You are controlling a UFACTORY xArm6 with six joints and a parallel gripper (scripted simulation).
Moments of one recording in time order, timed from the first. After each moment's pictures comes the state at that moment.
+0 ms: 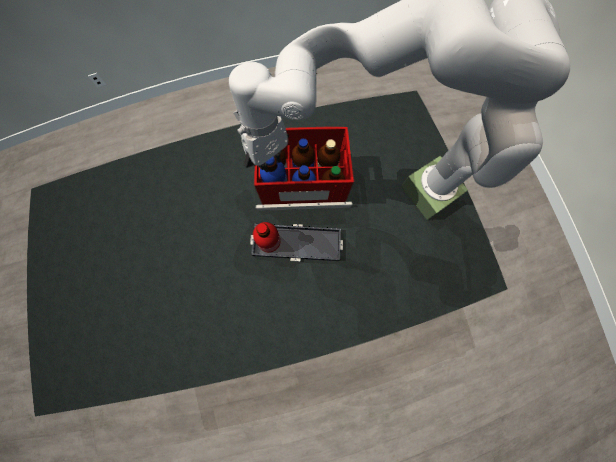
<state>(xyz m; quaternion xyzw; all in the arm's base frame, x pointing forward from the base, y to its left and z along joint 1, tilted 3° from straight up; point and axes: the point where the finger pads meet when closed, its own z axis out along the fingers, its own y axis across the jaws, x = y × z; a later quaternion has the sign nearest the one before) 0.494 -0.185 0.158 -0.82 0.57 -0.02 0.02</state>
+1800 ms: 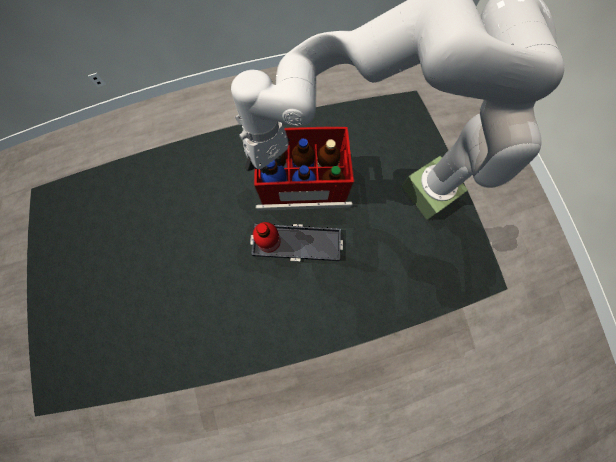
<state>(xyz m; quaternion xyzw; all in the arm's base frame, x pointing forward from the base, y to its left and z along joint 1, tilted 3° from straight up) 0.495 -0.185 0.141 -0.82 0.57 -0.02 0.02</state>
